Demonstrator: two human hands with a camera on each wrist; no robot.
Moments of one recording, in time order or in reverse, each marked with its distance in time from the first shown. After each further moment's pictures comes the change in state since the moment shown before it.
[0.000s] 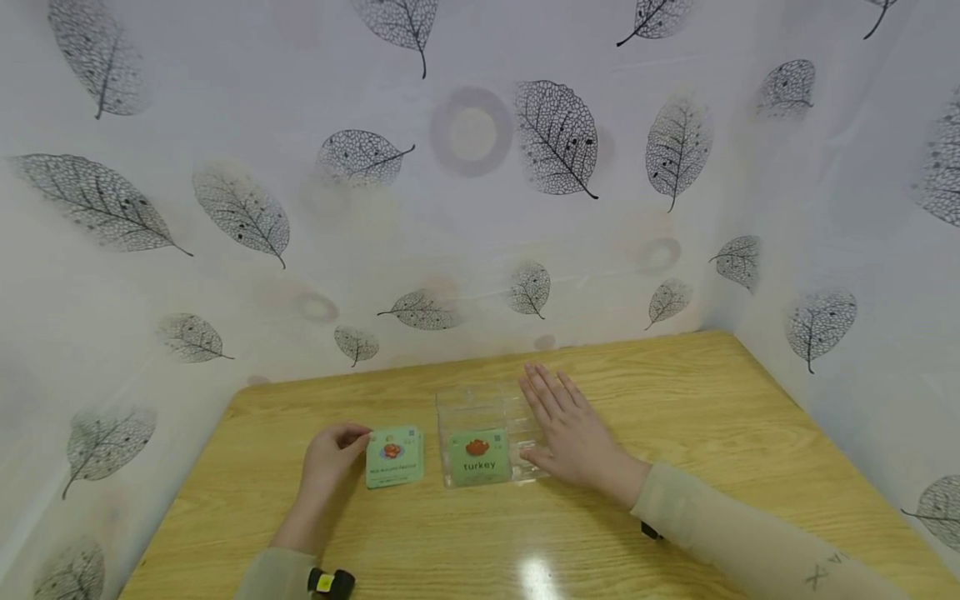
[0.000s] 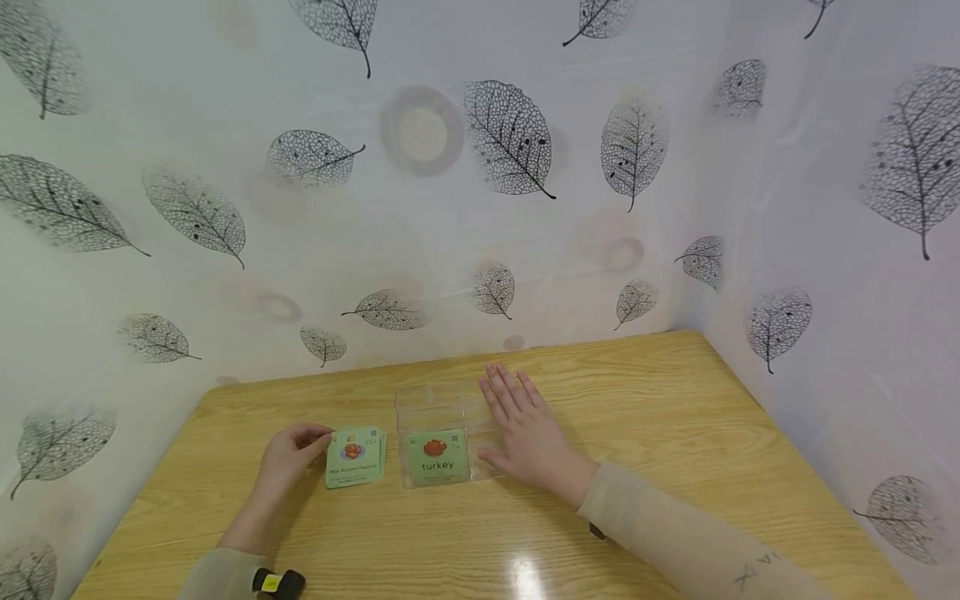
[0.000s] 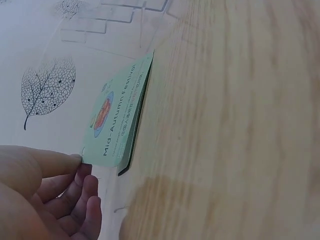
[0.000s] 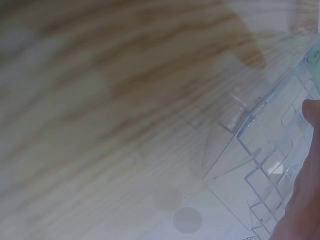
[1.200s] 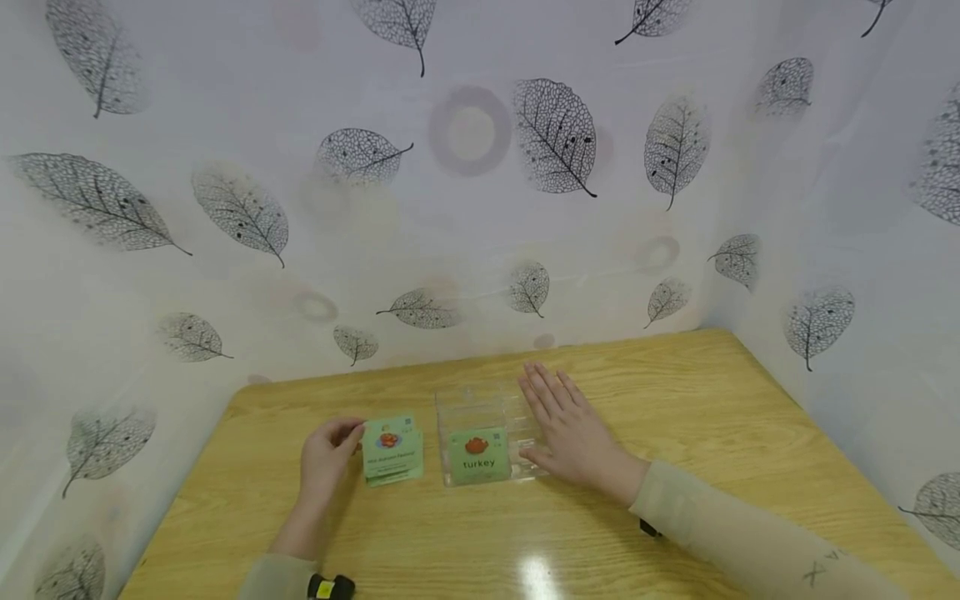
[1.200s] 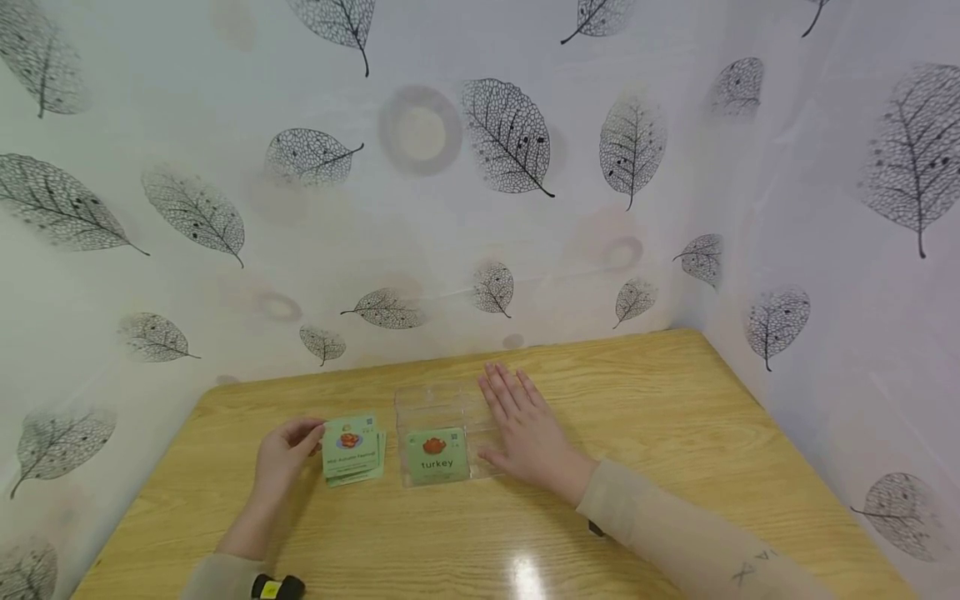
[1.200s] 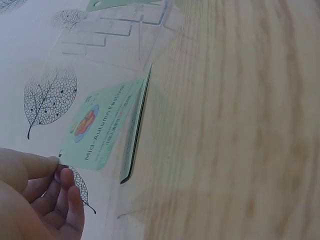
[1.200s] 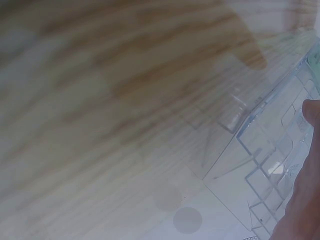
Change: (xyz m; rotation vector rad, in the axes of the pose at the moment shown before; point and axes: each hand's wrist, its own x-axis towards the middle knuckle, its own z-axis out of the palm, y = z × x) left_hand -0.007 0.009 -0.001 -0.153 0.053 -0.023; right_hand -0.001 0.000 0.000 -0.015 0.016 -0.003
